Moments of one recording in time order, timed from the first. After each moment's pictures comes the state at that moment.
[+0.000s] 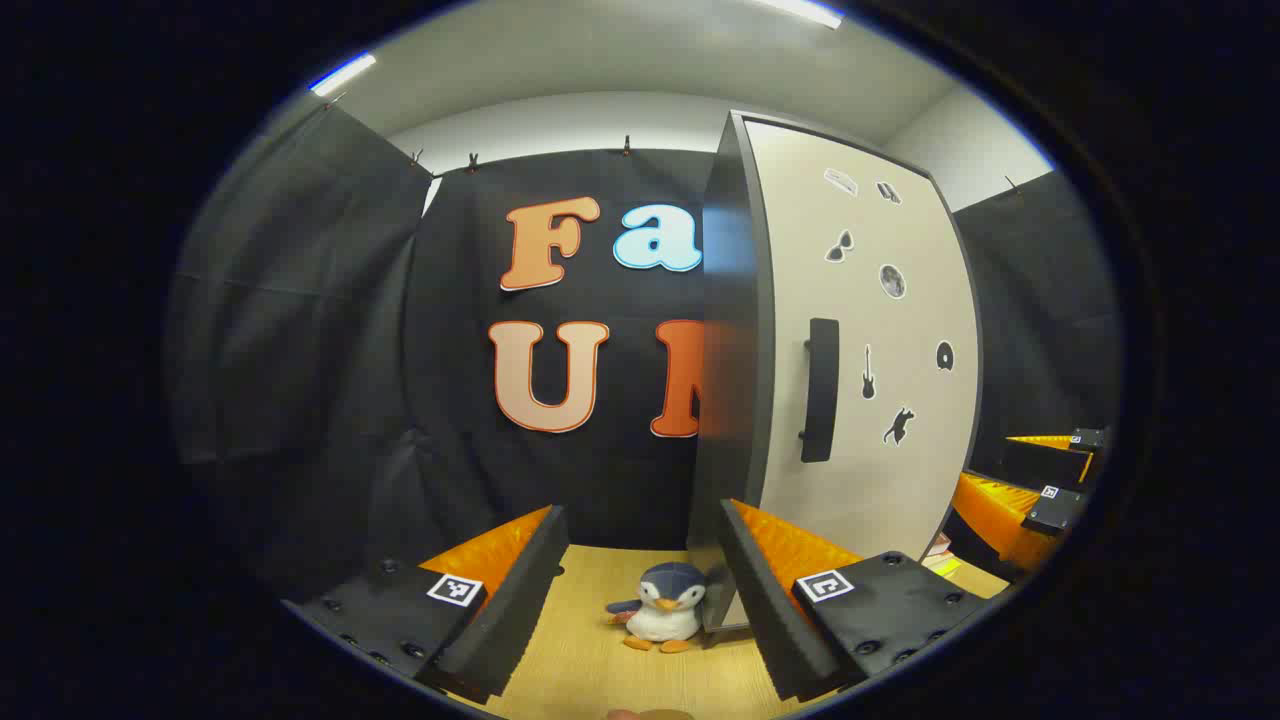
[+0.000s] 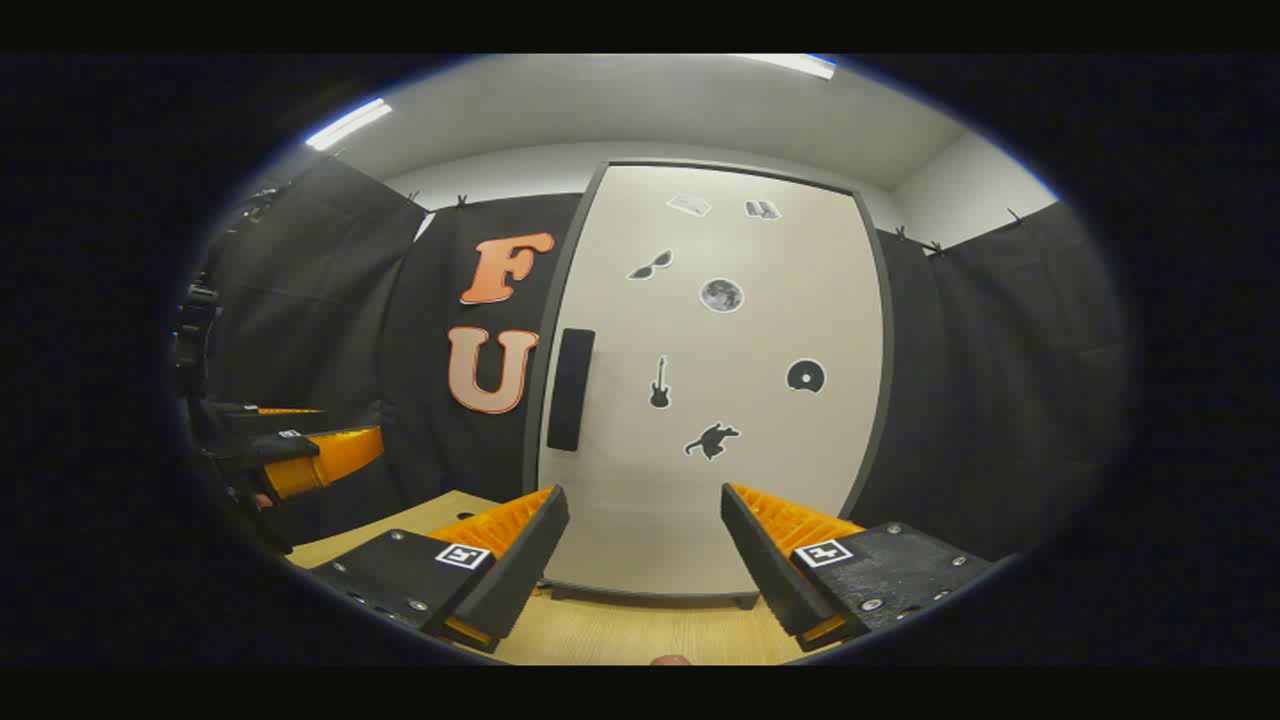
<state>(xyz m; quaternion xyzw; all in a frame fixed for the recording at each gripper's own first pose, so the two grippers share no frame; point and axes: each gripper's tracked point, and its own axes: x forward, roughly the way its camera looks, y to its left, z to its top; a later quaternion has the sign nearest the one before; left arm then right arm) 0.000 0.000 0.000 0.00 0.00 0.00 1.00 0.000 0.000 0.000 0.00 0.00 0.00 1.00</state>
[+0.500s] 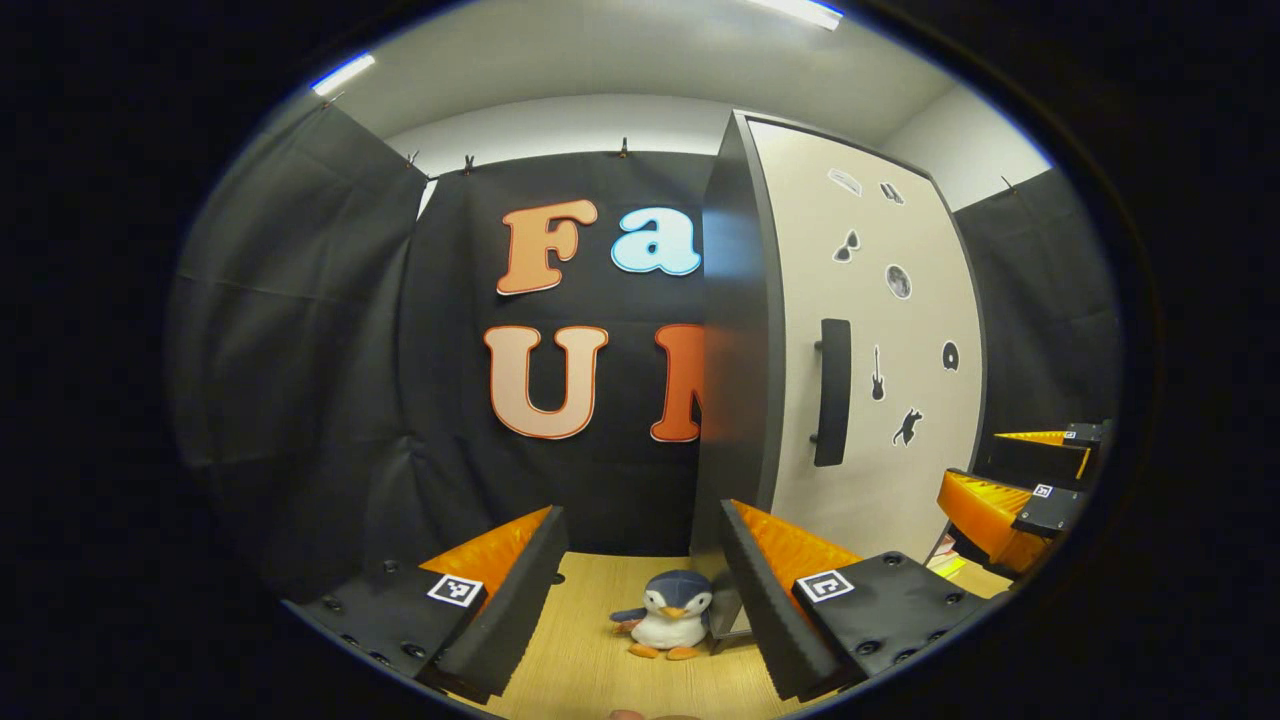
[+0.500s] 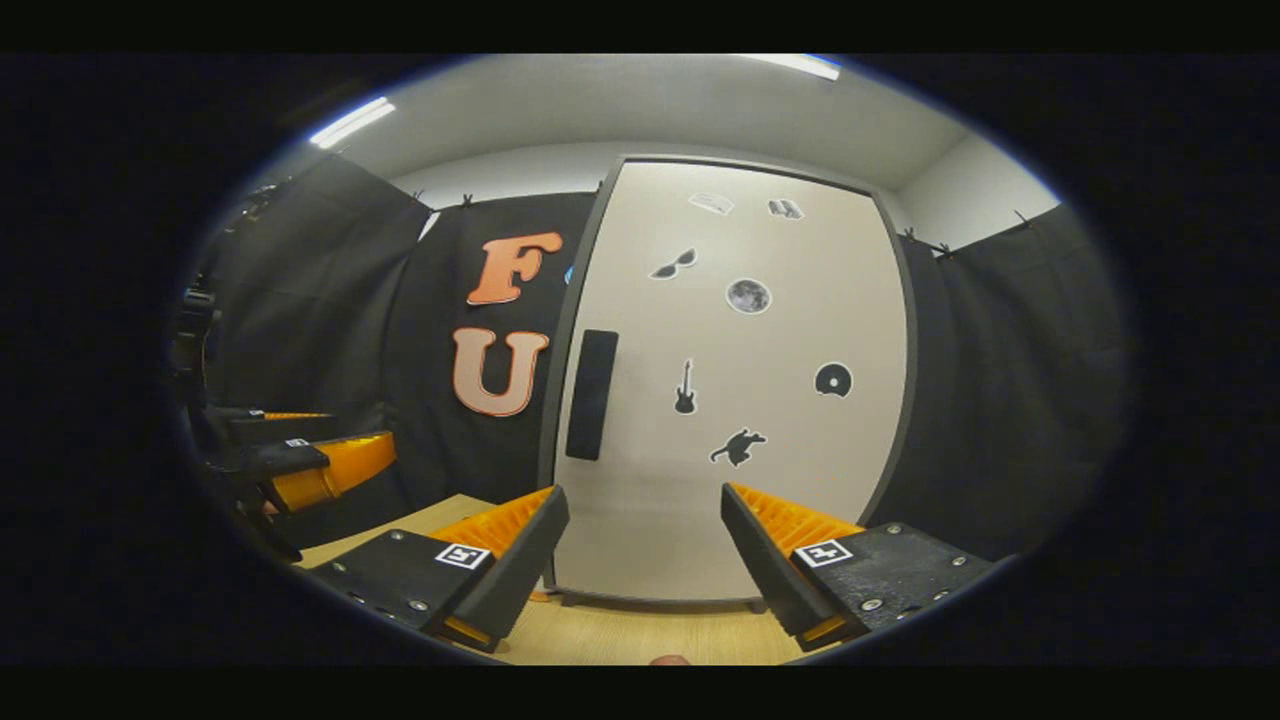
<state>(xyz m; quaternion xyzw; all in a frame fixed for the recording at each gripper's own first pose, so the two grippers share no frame) 0.012 0.003 -0.002 0.00 0.00 -0.01 1.00 0.013 0.015 0.002 0.00 0.00 0.00 1.00</state>
